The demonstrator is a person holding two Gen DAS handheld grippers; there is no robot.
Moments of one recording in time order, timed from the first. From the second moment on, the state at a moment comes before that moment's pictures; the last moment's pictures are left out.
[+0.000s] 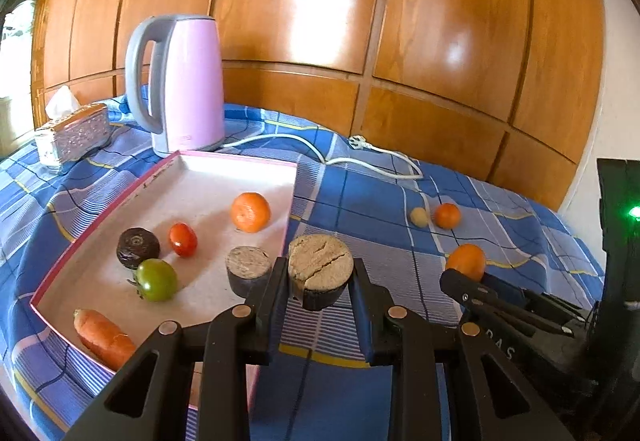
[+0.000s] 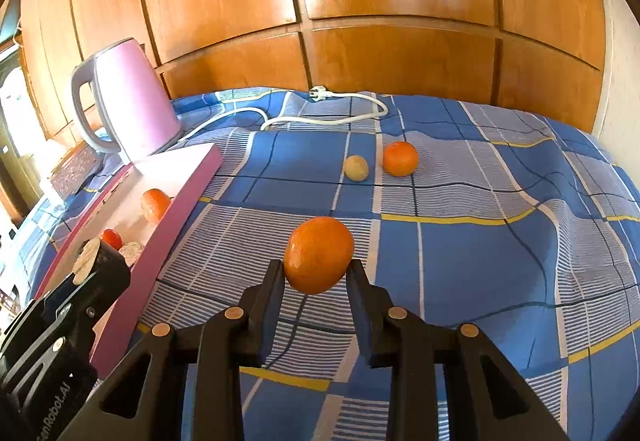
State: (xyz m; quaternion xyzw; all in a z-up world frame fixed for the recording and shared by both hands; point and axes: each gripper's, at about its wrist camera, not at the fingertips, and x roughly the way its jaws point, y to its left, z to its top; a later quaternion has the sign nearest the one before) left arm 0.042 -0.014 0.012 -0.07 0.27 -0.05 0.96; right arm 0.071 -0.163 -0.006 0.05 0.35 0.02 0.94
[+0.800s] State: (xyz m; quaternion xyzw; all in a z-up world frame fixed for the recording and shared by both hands) left arm 0.071 0.085 0.016 -0.16 0.27 0.08 0.94; right arm 0.075 -0.099 -0.001 0.05 0.35 0.12 0.93
